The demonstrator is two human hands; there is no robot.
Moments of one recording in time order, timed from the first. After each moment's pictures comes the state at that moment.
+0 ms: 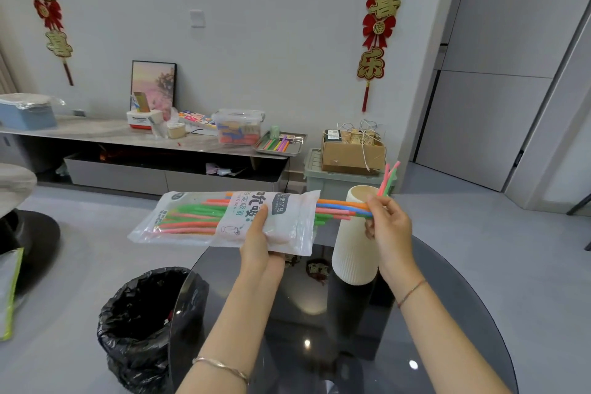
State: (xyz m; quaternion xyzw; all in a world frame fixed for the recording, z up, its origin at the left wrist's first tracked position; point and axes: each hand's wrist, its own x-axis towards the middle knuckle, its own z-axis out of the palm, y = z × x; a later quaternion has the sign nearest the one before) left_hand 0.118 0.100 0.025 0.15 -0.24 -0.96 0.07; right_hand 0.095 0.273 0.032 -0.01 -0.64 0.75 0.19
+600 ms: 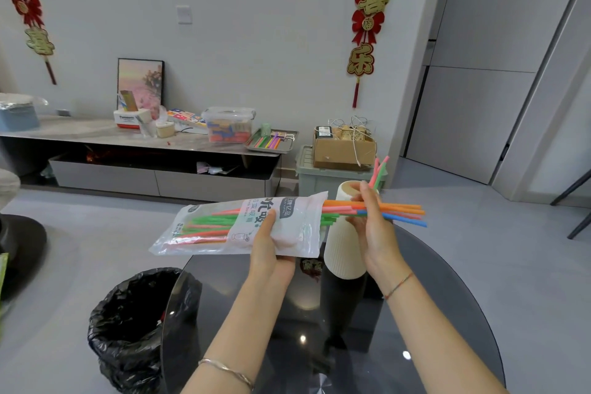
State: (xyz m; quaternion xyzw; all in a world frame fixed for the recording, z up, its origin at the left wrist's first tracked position) left_hand 0.127 0.123 0.024 0.16 -0.22 -0.96 0.02; right_hand 0.094 0.265 0.032 -0.01 -0.57 0.81 0.15
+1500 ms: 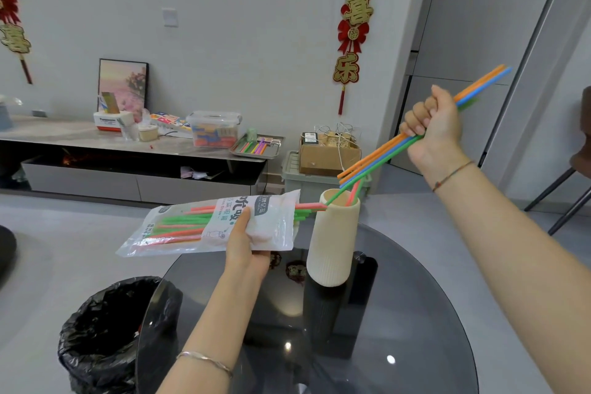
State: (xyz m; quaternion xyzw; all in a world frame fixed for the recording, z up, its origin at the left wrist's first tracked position) left_hand 0.108 0.116 0.034 0.15 -0.21 -0.96 0.05; right_hand 0.065 0.337 0.198 0.06 -0.41 0.88 0.22
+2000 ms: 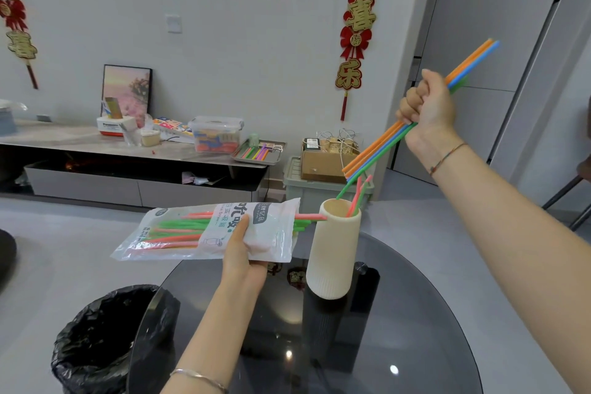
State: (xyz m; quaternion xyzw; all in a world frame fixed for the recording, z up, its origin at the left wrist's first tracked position) left_hand 0.098 0.116 0.027 0.15 -0.23 -0.96 0.06; right_hand 0.039 0.333 0.223 0.08 -0.47 0.84 0.25
